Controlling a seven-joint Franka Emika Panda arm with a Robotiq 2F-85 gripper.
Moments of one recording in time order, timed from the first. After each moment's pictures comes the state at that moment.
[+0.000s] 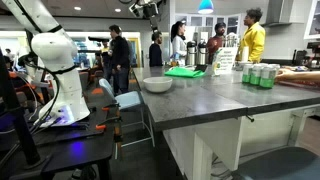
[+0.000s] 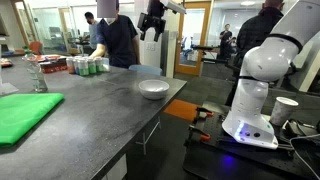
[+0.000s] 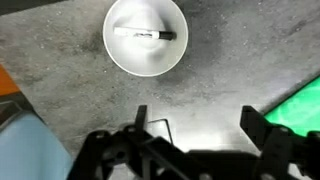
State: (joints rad) arm 0.00 -0.45 0.10 -2.31 0.05 2.11 0.32
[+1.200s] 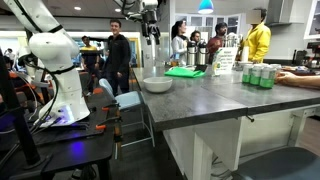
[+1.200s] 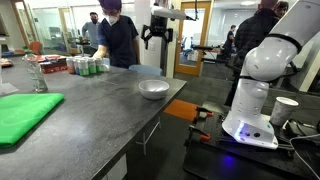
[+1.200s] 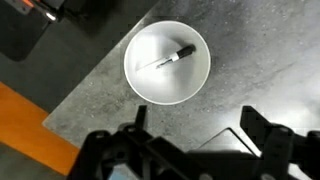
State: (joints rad) arm -0.09 -0.45 0.17 -2.37 0.03 2.06 0.86
